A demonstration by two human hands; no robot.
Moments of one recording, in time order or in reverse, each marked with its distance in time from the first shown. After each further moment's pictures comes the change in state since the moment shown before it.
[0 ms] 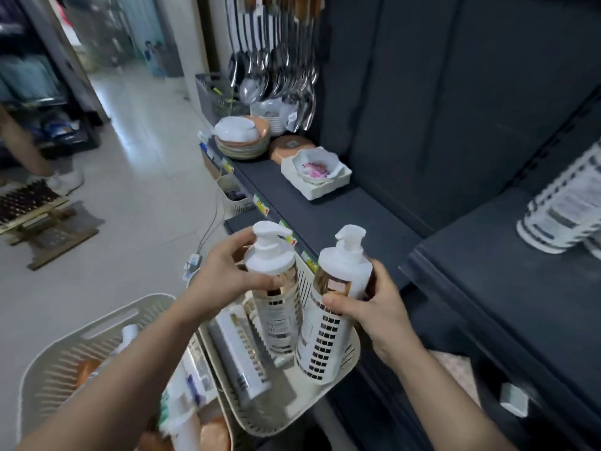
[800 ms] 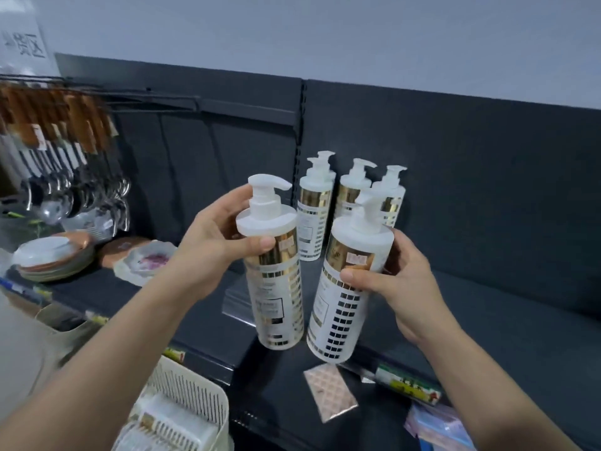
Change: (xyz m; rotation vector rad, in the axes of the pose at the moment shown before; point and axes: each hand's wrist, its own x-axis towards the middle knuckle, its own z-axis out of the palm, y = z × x) left_hand -0.009 0.206 0.182 -0.265 -0.599 0.427; right_hand -0.198 -0.146 -0.178 -0.025 0.534 -0.428
